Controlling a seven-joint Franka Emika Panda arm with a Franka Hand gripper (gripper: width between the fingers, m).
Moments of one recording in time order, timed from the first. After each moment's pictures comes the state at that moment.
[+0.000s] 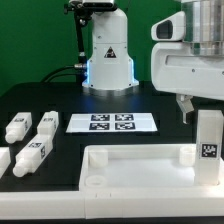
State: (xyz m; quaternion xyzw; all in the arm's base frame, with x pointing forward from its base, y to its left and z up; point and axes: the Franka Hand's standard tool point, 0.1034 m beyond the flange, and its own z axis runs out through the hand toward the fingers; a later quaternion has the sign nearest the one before) arm 0.637 0.118 0.107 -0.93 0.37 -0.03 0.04
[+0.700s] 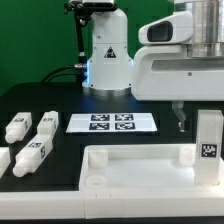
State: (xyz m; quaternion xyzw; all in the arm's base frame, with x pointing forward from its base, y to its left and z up) arm 0.641 0.107 0.107 -0.98 0.19 -0.04 0.03
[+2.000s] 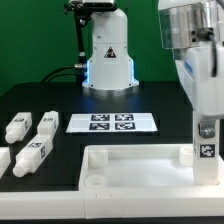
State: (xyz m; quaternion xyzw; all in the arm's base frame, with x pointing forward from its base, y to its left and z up) arm 0.639 0.104 0.105 -0.64 0.77 0.03 0.08
